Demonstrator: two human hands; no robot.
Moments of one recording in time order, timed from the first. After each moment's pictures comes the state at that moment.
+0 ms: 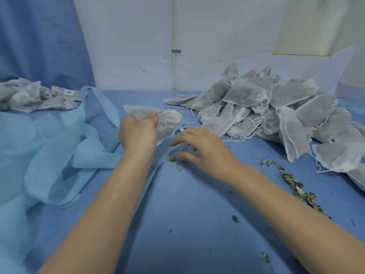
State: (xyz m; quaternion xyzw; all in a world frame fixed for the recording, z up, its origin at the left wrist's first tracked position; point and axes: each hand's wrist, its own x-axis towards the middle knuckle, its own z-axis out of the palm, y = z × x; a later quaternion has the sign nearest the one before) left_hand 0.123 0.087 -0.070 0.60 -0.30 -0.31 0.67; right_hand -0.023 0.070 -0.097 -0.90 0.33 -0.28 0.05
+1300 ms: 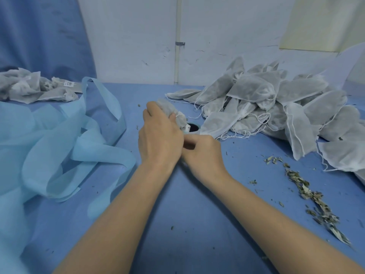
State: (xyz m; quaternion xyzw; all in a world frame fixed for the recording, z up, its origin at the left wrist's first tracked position) left_hand 0.093 0.091 -0.091 0.71 -0.50 0.02 0.50; right_hand 0.005 0.083 -0.119 -0.73 0.44 -0.44 0.28
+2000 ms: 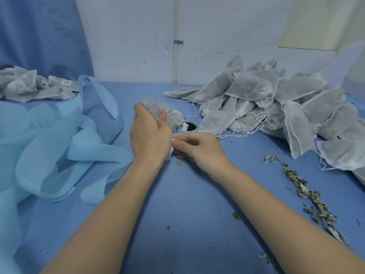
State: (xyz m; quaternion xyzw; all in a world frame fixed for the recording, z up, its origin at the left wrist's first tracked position) left_hand 0.109 0.080 -0.101 0.68 -0.47 -0.04 0.56; right_hand -0.006 0.066 -0.122 -0.67 0.40 -0.41 0.47
